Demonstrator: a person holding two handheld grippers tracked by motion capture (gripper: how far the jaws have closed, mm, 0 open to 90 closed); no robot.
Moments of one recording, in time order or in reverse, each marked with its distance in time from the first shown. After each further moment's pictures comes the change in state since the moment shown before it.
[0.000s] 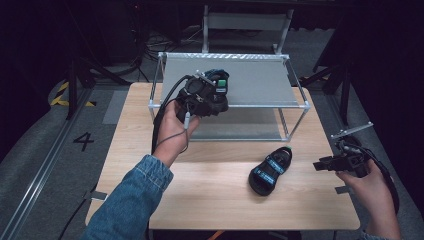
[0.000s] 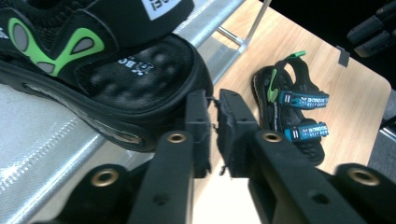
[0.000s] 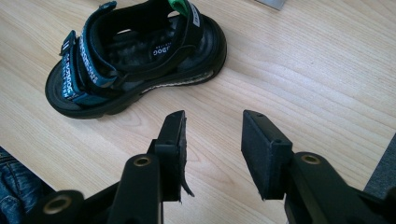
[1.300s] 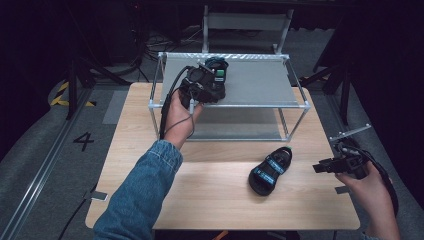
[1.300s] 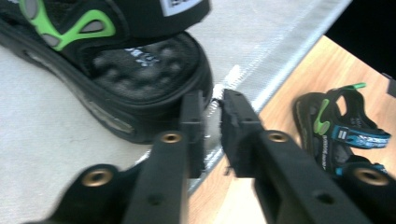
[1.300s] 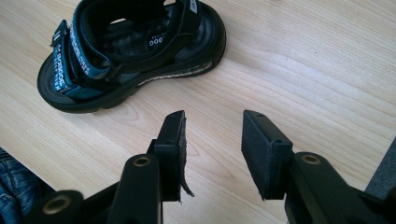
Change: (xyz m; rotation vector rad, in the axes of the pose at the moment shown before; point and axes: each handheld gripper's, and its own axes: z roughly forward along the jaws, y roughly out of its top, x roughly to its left) left arm 0.039 0.019 0.029 -0.013 0.071 -0.052; right arm -0.001 -0.004 0.005 0.023 -0.003 0.008
